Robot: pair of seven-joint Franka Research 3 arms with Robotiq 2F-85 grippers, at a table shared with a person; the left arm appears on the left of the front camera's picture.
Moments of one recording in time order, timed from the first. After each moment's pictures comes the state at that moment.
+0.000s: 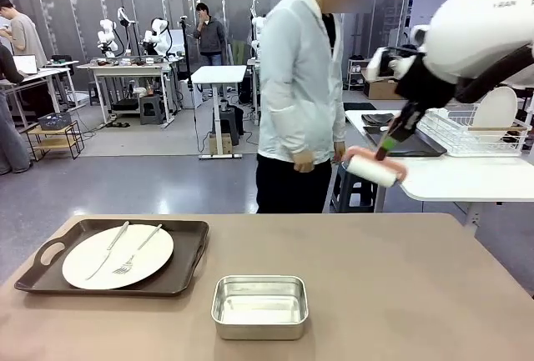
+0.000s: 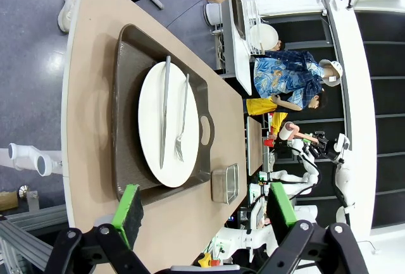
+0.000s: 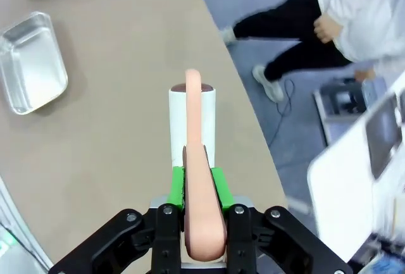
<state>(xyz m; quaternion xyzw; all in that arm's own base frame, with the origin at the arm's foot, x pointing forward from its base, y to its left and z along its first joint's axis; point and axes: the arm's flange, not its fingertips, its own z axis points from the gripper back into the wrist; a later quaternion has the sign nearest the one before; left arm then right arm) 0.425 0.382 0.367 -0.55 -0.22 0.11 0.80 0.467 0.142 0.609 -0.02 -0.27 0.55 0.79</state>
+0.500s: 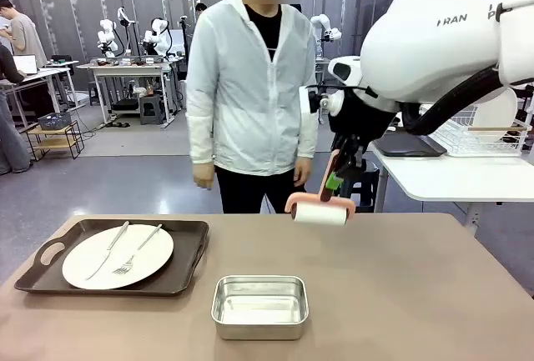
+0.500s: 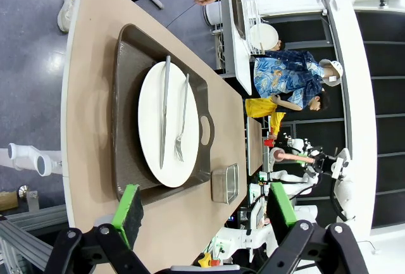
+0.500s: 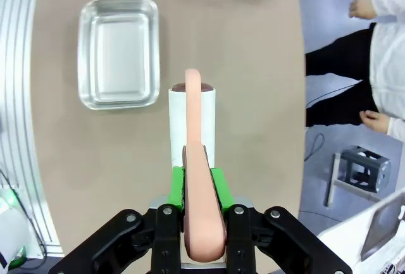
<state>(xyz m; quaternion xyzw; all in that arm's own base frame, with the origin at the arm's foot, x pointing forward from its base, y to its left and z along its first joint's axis) 0.425 0.382 0.367 -0.55 -0.22 0.11 0.80 0.410 0.243 0.574 0.01 -0.20 0.69 0.69</state>
